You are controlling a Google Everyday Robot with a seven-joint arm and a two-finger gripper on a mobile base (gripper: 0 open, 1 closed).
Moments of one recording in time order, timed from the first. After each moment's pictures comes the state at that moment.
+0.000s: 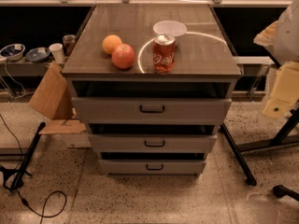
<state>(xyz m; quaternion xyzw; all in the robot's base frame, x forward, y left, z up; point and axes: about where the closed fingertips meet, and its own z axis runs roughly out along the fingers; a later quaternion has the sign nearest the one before) 0.438 -0.217 0.976 -0.60 0.78 -0.03 0.16</state>
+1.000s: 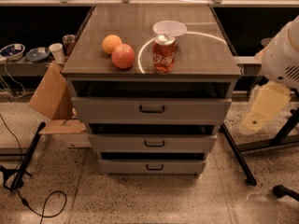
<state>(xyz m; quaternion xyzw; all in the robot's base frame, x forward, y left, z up) 0.442 -0.216 0.935 -0.54 0.83 -0.02 0.17</state>
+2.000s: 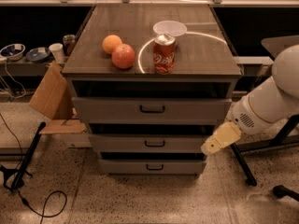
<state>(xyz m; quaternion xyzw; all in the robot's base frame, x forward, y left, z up) 0.461 -0.209 0.772 -0.34 0.92 0.10 0.16</state>
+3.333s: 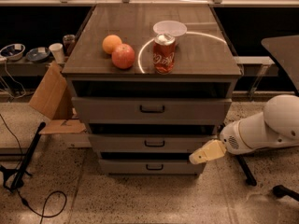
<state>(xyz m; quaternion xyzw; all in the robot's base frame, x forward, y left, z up) 0.479 -0.191 0.676 -0.29 0.91 0.19 0.22</state>
